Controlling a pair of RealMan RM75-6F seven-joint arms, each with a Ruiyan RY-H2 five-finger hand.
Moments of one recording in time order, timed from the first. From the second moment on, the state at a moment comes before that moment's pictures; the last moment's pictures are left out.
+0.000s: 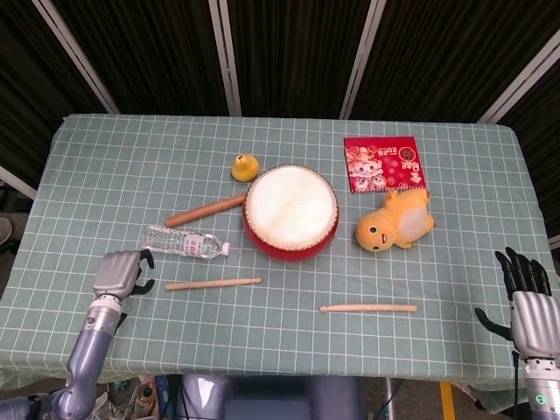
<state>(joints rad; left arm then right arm) -0.45 -1.47 -0.19 -1.74 0.85 1.15 0.64 0.05 -1.12 0.08 -1.63 -1.46 1.49 -0.01</state>
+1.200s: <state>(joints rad) -0.60 -1.71 -0.16 -1.65 0.66 1.19 0.77 0.05 -1.12 0.08 -1.63 -1.46 1.48 0.00</state>
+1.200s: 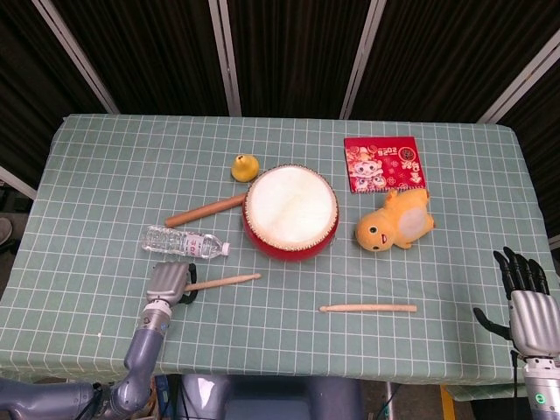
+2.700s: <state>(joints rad) -0.39 -1.15 -0.11 -2.06 1.15 1.34 0.35 0.19 -1.31 0.08 -1.78 -1.16 1.25 -0.55</state>
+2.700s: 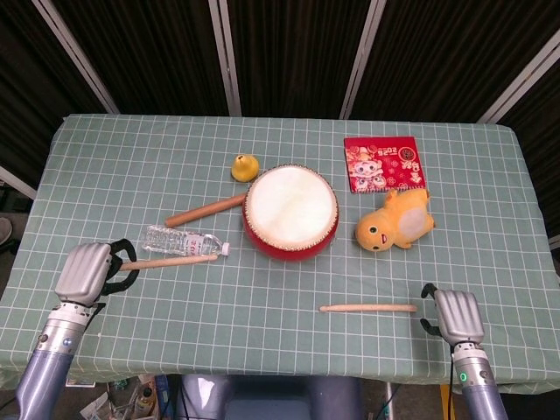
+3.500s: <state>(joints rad) -0.40 -1.16 -0.12 -2.04 1.13 1.31 0.34 0.26 -1.51 0.08 -1.64 -1.09 1.25 -0.65</state>
